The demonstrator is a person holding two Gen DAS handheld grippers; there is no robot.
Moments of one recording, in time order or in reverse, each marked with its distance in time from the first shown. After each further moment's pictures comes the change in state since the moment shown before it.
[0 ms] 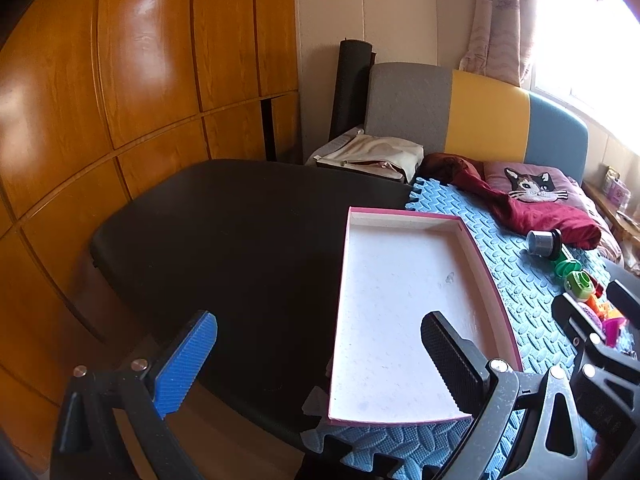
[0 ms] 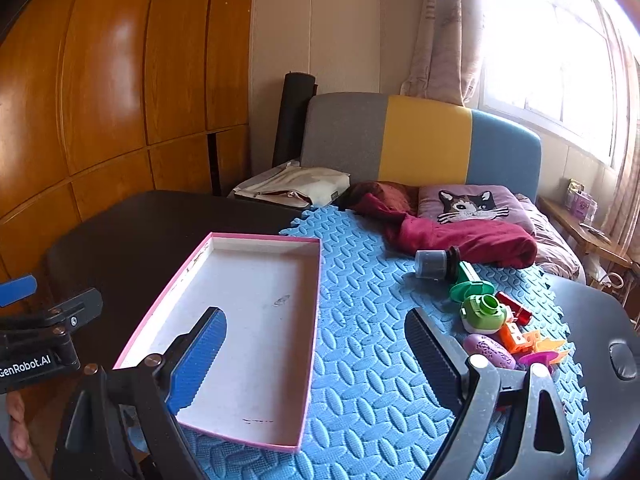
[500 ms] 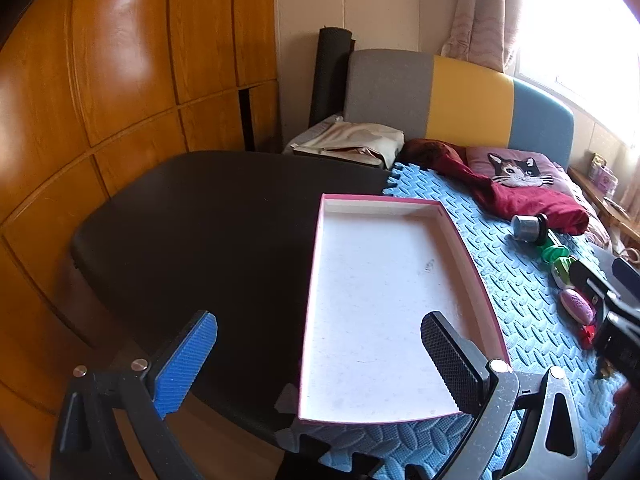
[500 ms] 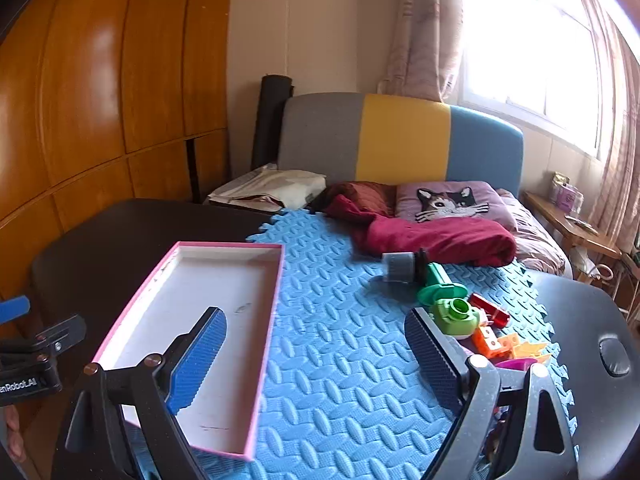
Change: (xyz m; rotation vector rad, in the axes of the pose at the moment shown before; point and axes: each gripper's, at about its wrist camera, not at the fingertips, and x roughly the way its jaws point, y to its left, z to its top) left arm 0.015 -0.019 -0.001 0.032 0.049 -0.068; right arm 0.006 -0.043 0.007 0.043 -0.001 -0.059
